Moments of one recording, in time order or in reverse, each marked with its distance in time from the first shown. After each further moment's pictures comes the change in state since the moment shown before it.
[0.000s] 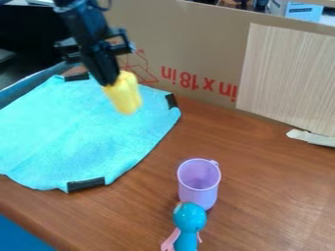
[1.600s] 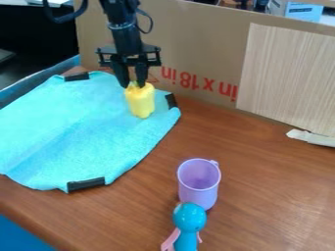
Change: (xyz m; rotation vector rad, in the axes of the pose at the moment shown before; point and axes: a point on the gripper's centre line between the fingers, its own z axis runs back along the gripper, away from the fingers) arm 0.069 -0.003 -0.069 0.195 -0.019 0.016
